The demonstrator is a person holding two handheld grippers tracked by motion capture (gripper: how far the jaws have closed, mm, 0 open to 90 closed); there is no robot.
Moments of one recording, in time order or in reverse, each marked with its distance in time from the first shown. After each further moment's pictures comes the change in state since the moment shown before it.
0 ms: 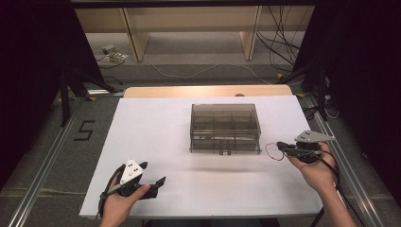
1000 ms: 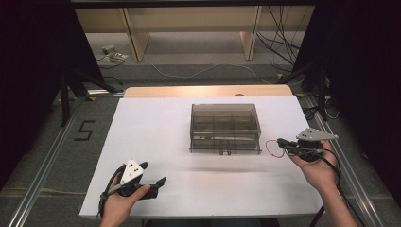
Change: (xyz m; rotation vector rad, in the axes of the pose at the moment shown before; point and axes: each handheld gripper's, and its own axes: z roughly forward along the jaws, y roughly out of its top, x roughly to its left) left arm -0.001 0.000 0.001 -0.002 -0.003 0.003; right arm 0.002 0.010 -0.007 -0.035 -0.011 -0.008
